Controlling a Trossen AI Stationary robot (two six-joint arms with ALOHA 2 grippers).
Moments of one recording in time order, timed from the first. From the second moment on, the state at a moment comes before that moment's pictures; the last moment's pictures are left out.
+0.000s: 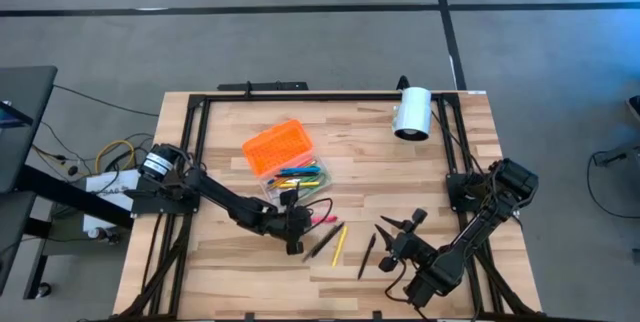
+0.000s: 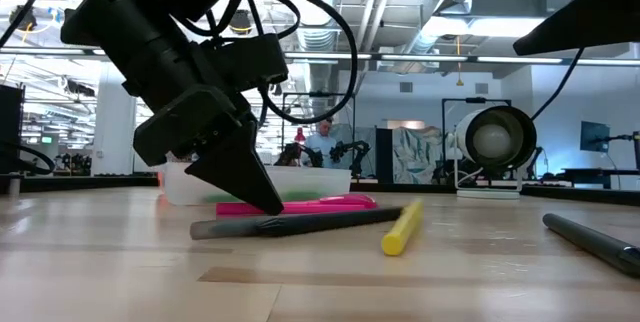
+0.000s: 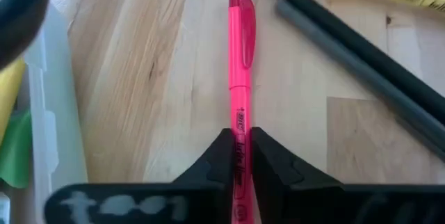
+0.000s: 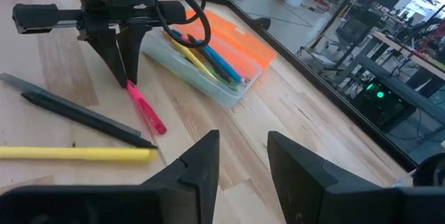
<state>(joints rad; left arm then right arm) -0.36 1.87 0.88 0.02 -0.39 -0.35 0.91 1.85 1.12 -1.10 1.23 1.39</state>
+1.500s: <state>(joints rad) -0.40 1.87 0.93 0.01 -0.54 -0.30 0.91 1.85 1.12 -1.09 1.23 1.38</state>
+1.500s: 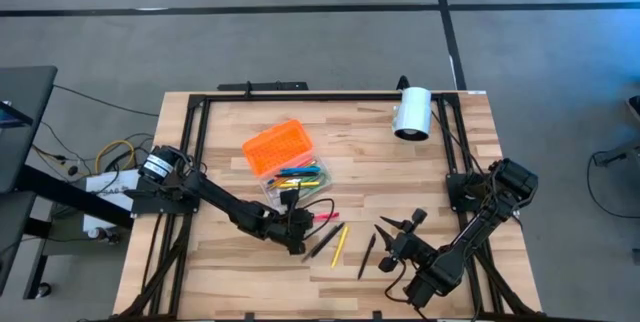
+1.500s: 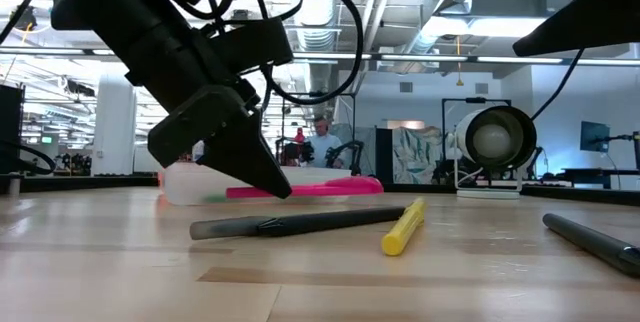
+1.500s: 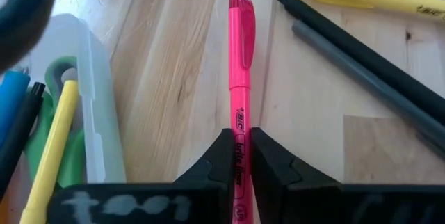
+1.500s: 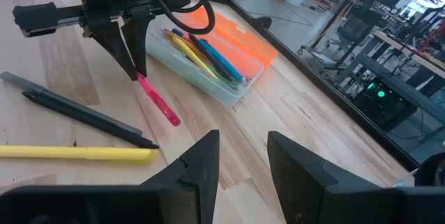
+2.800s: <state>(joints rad) -0.46 1.69 0.94 -0.30 -0.91 -0.40 0.91 1.85 1.12 -1.06 1.23 1.38</state>
